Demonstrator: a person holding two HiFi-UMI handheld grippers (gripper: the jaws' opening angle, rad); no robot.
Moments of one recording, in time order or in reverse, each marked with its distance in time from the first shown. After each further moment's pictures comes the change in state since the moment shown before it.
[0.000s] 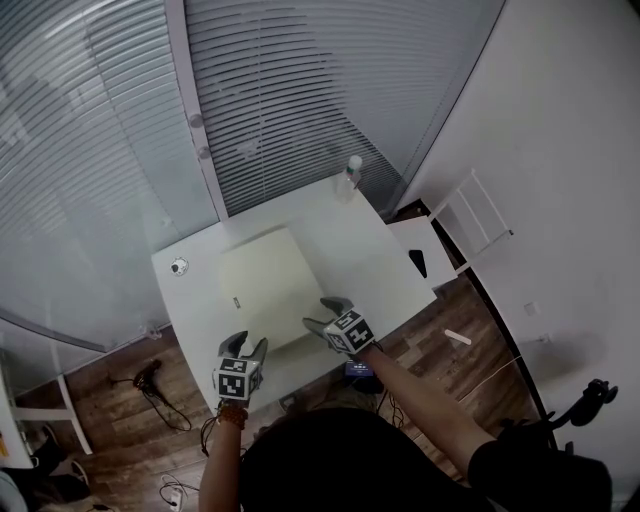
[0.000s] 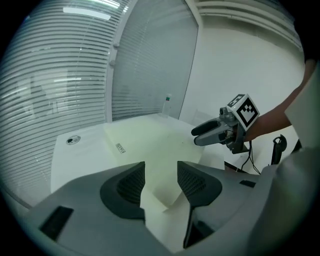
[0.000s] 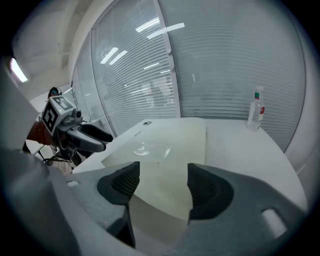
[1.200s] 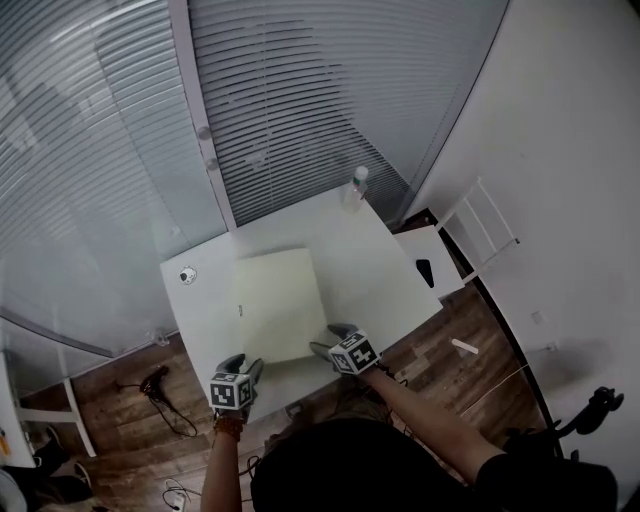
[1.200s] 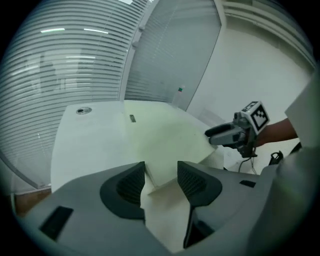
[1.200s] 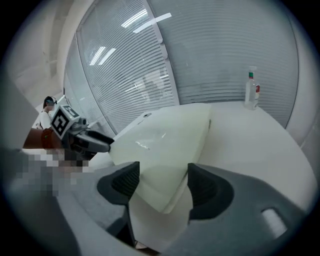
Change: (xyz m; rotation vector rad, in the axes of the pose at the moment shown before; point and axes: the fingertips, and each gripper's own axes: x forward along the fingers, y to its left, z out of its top) left arm -0.013 0.020 -0.055 -0.200 0.109 -0.021; right arm -0.004 0.023 -0.037 0.109 0.088 0.012
